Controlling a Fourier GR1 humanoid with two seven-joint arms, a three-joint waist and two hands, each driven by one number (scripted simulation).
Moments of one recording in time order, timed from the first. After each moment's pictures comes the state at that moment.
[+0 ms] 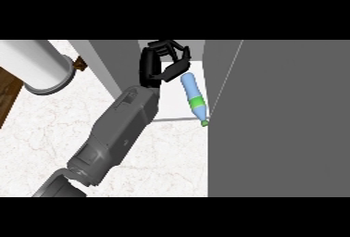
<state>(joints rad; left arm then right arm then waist) -1.05 0.00 -0.25 -0.44 0.61 0.43 -0.67 1.07 -0.44 0.35 -2.49 -0.06 0.22 -0.56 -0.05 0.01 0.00</state>
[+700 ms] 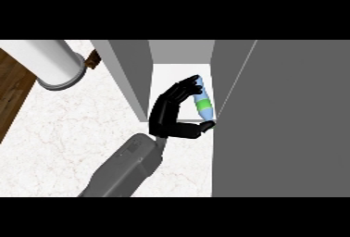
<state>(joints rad) -0.64 0.00 -0.57 -0.91 0.76 0.23 -0.58 1.10 -0.42 0.45 -2.50 -0.04 0.15 -0.55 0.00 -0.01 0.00</state>
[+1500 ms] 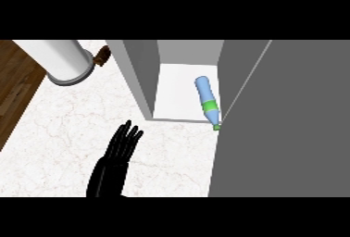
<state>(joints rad) -0.01 0.34 -0.67 -1.53 0.75 0.22 -0.64 1.06 -0.59 0.49 -2.49 0.01 0.19 -0.55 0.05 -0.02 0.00</state>
